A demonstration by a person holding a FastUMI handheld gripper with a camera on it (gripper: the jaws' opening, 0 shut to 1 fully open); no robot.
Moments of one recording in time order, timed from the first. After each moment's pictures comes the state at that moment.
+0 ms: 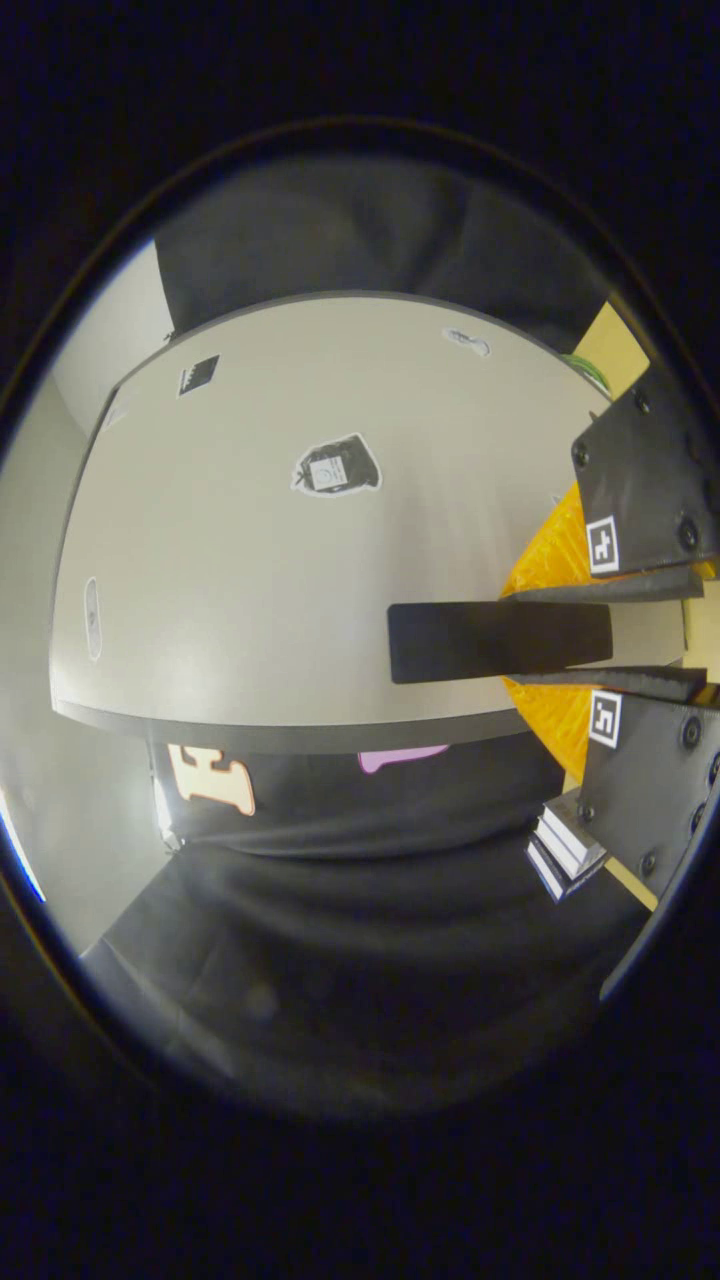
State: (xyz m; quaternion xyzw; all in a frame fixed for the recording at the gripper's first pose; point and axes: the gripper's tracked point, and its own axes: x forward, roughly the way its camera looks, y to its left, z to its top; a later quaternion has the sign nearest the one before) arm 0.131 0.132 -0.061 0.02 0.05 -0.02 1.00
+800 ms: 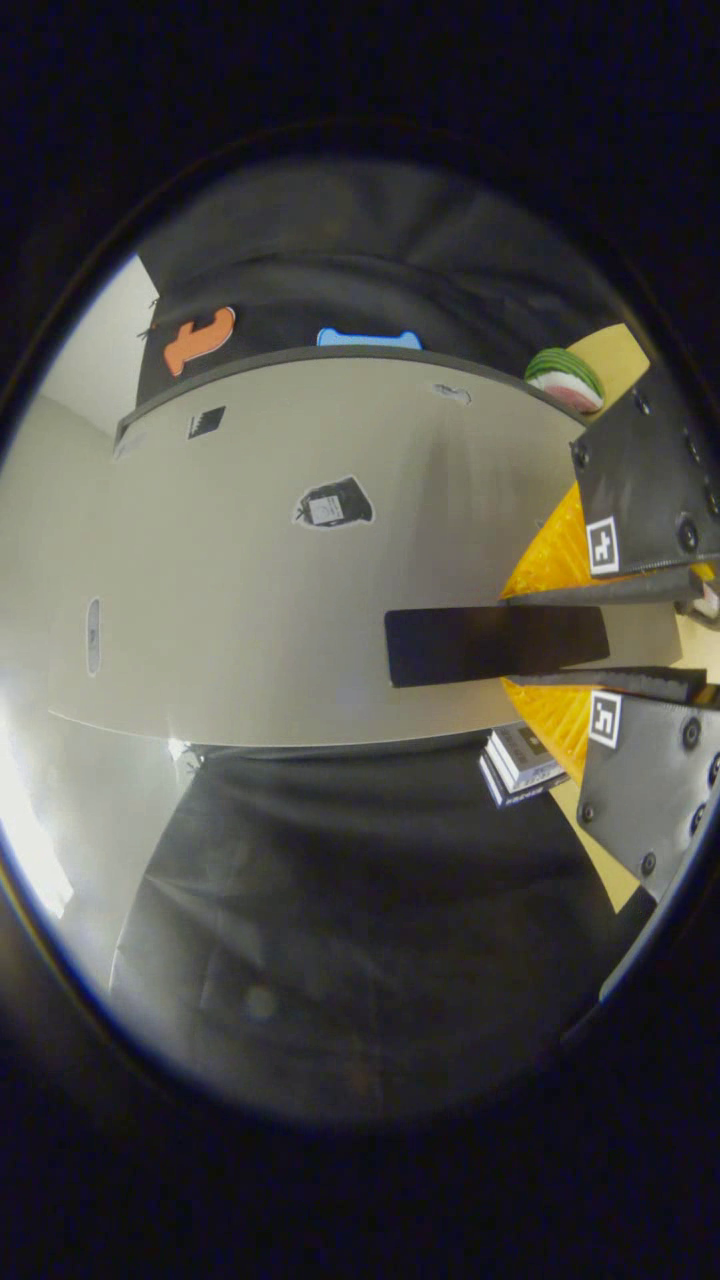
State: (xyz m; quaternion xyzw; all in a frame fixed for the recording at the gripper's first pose) arm 0.002 0.066 -0.049 0.03 0.08 0.15 0.99
